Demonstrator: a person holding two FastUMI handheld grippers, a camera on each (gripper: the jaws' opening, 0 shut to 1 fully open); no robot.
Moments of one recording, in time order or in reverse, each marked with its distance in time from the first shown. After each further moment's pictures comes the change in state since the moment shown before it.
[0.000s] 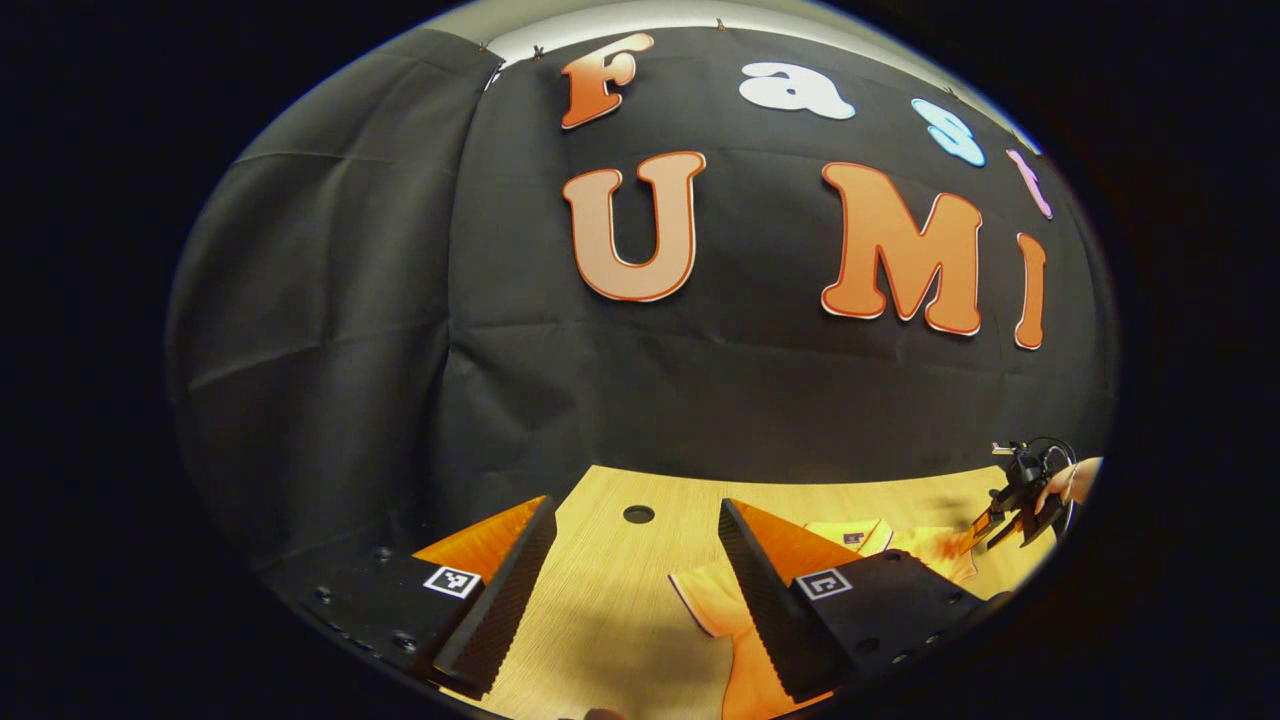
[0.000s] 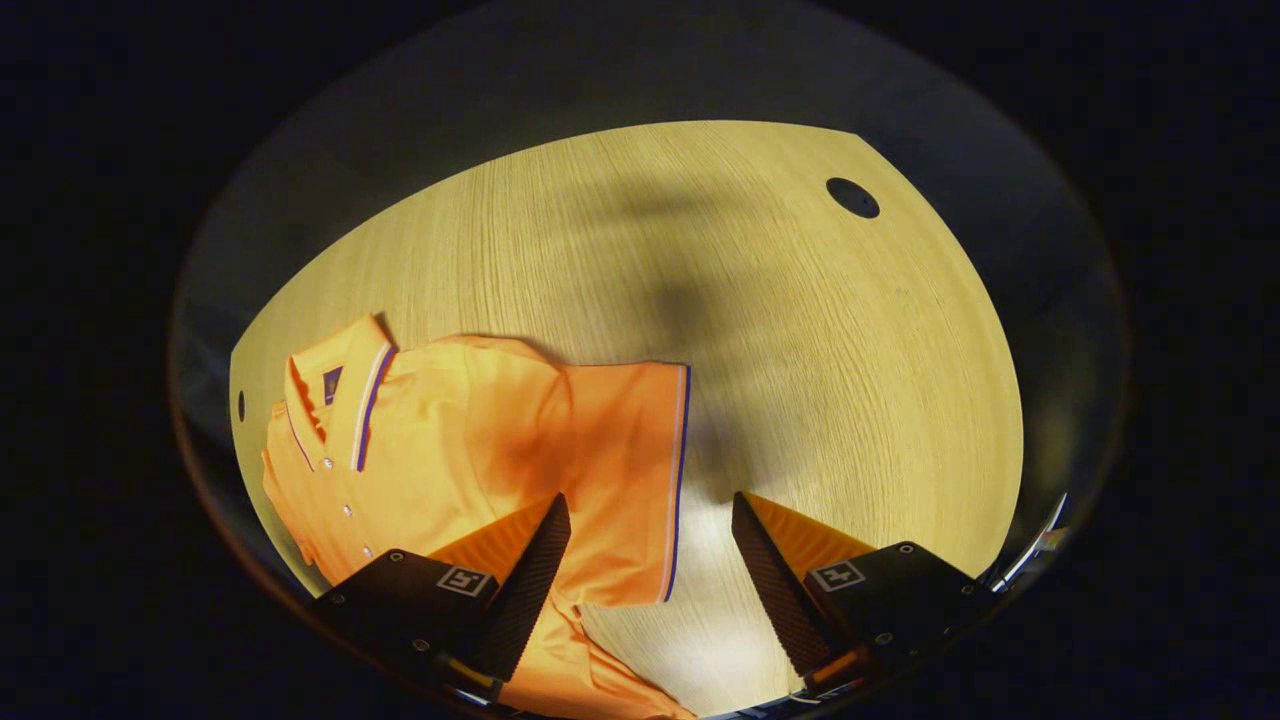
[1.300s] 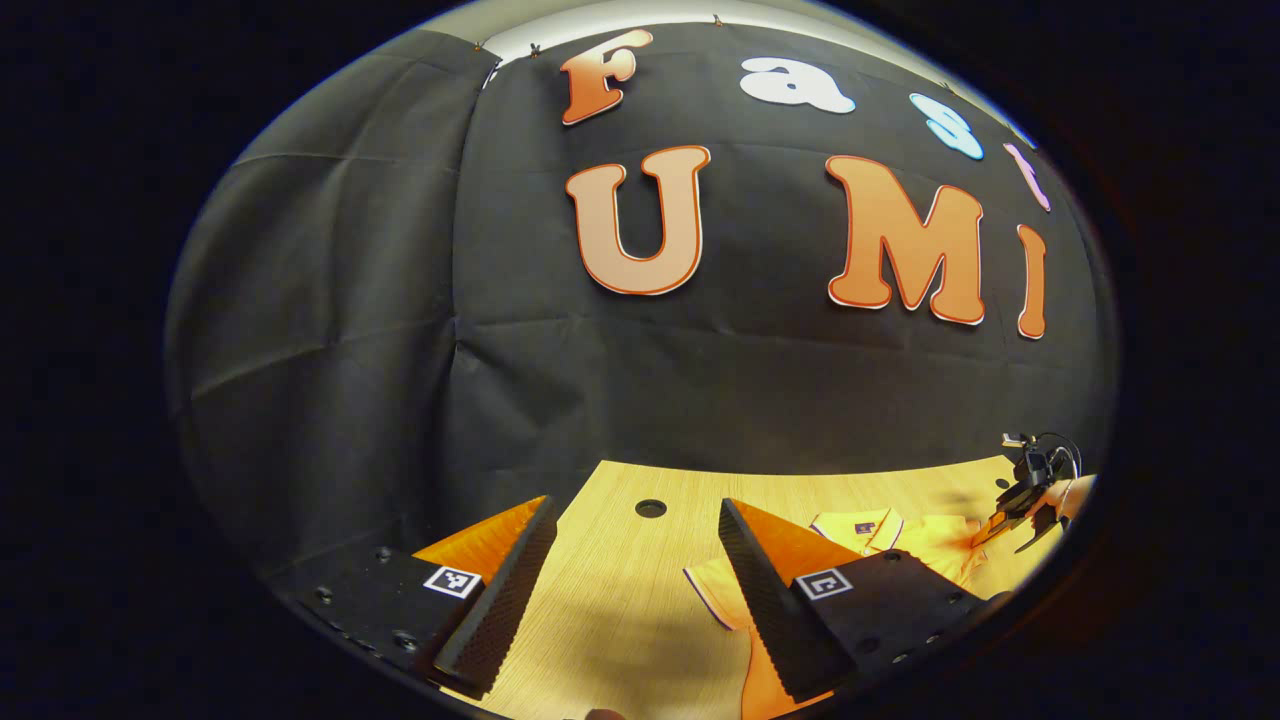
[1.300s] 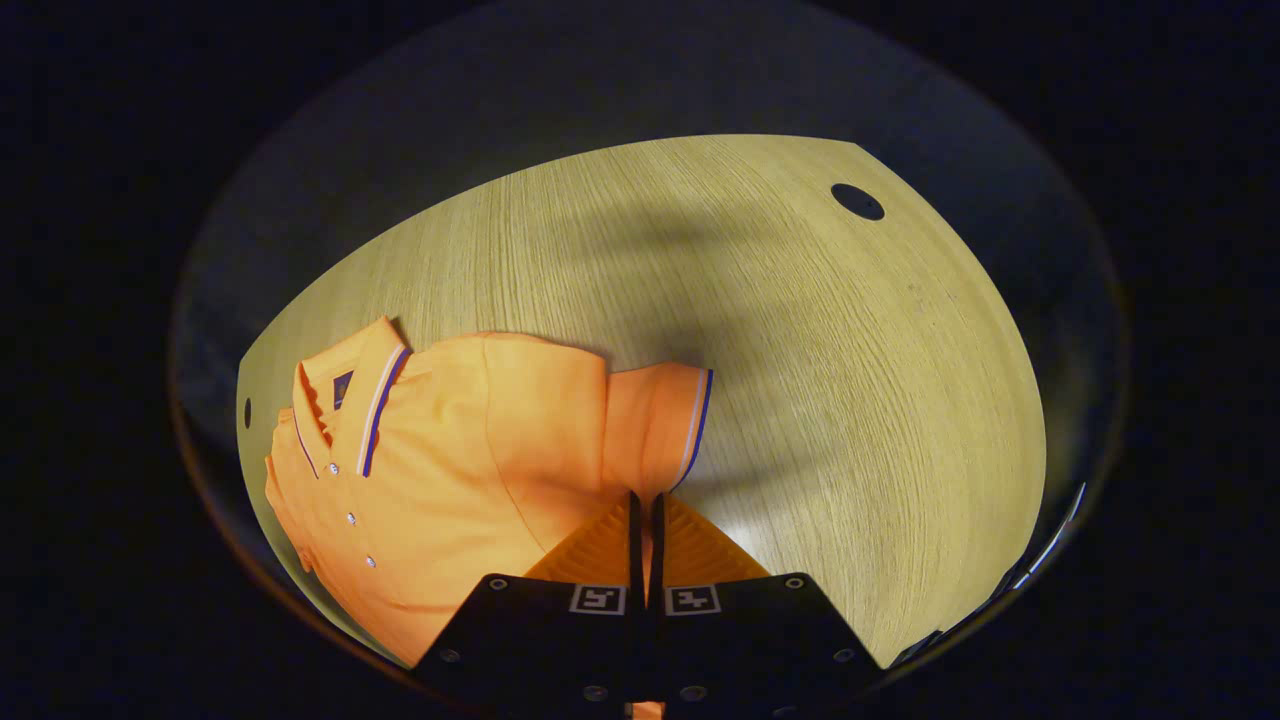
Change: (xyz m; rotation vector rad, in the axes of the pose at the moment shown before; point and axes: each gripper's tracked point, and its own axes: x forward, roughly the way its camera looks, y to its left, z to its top) left arm -0.010 0.014 0.001 0.016 -0.005 -0.007; right arm -0.007 0.020 0.001 0.011 -0.162 0.048
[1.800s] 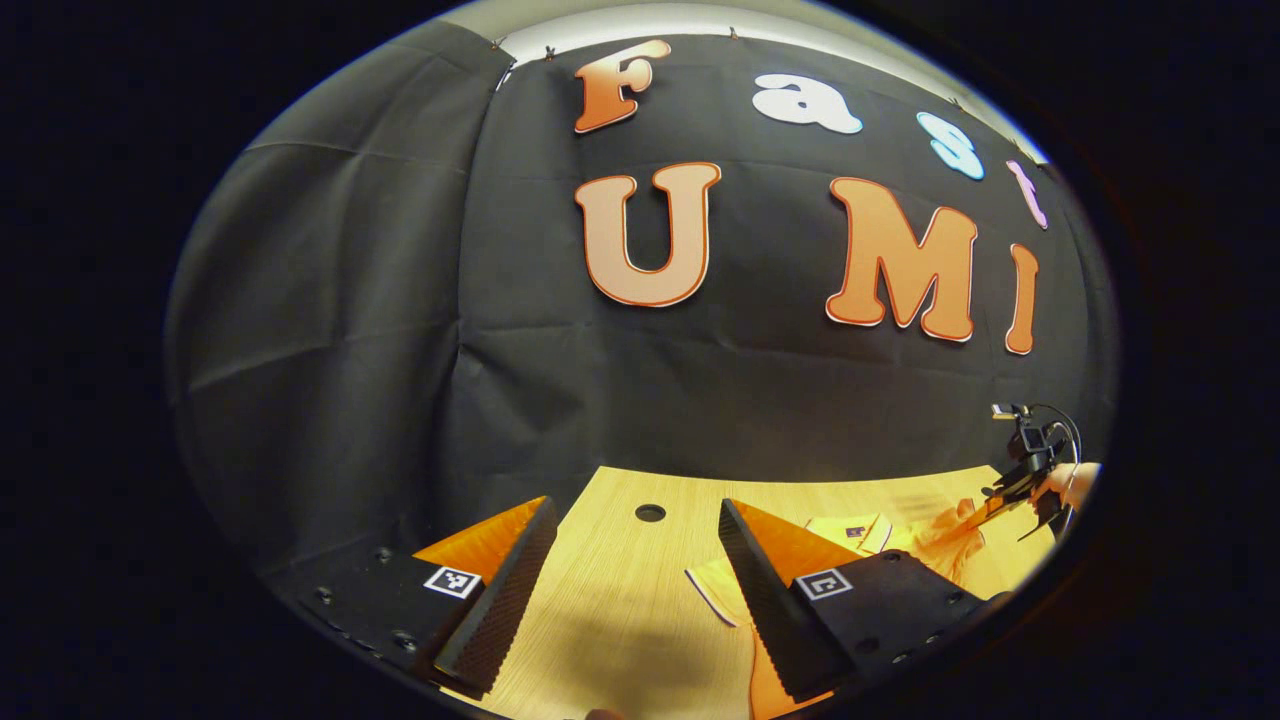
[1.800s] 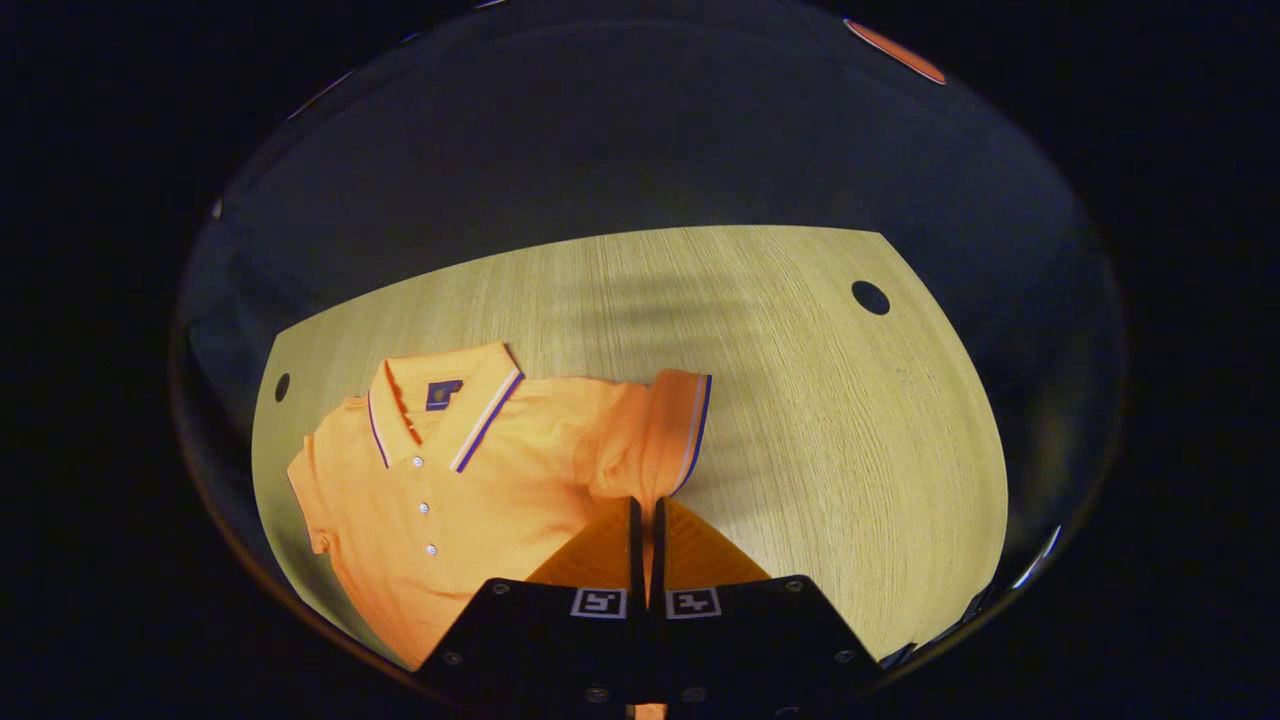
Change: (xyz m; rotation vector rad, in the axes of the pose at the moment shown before) left arm -0.016 0.027 0.003 -0.028 -0.024 -0.038; right arm -0.071 0.052 0.019 -0.127 -0.154 0.015
